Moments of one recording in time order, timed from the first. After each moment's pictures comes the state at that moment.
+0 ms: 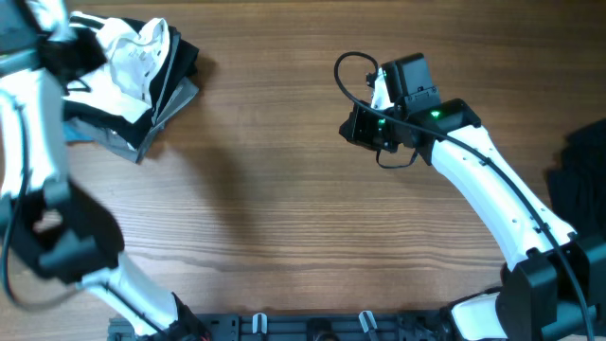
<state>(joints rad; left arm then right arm) 0.37 1.94 1.78 -0.72 0.29 -0.09 0.35 1.60 1.24 -0.67 -0.40 0.58</state>
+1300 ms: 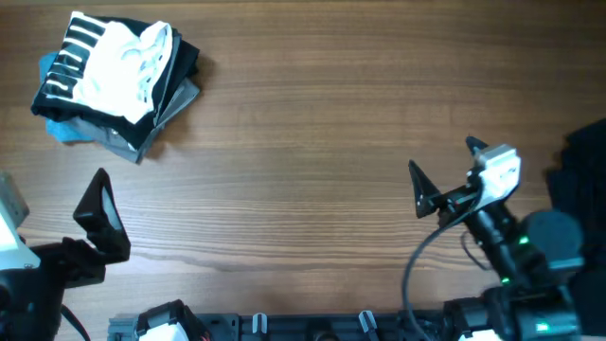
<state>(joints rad) 0.33 0.86 1.90 -1.37 0.21 0.00 0.10 0.46 0.63 -0.36 -0.29 -0.05</state>
